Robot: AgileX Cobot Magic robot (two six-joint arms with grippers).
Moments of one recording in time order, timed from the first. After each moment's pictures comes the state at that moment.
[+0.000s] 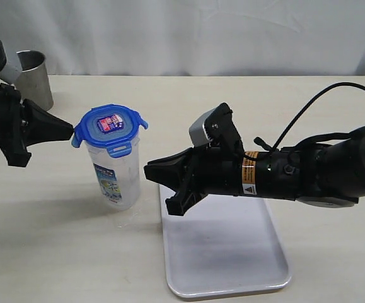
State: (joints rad) left arm 0.07 1.64 -0.88 -1.22 0.94 1.95; right arm 0.47 1.85 -0.75 -0.97 -0.86 0.78
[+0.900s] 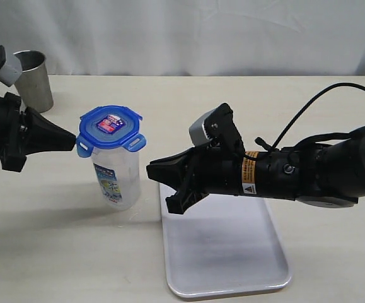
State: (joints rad) left arm 0.07 1.64 -0.88 -1.17 1.04 1.83; right arm 0.47 1.85 -0.75 -0.96 -0.83 0.78
